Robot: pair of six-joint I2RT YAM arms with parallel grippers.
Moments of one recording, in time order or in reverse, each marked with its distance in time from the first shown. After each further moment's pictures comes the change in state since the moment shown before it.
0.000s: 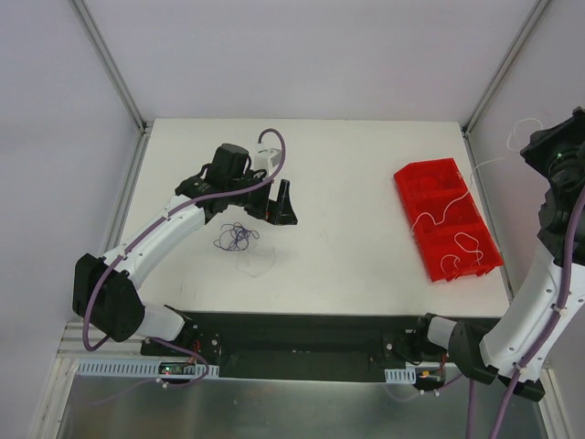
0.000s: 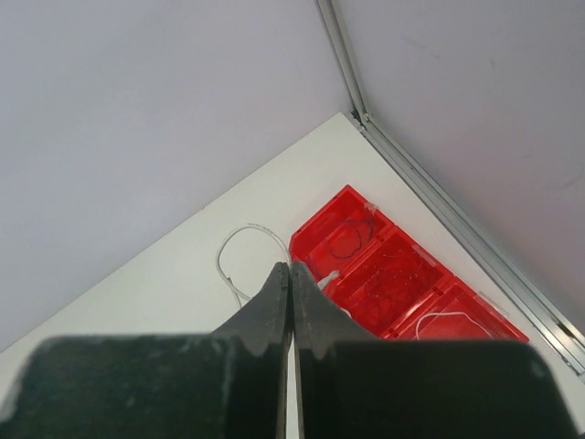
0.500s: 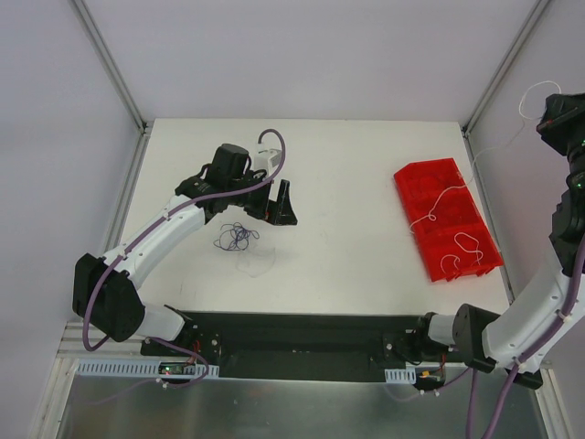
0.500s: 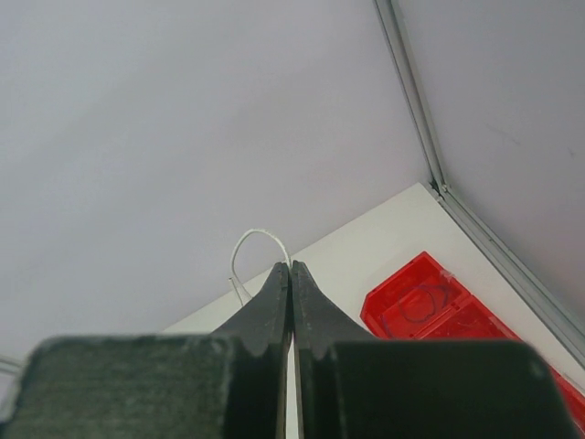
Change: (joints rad) left arm 0.000 0.000 0.000 -0.005 0.000 0.000; right arm 0.000 0.119 0.328 -0.002 -0.104 0.079
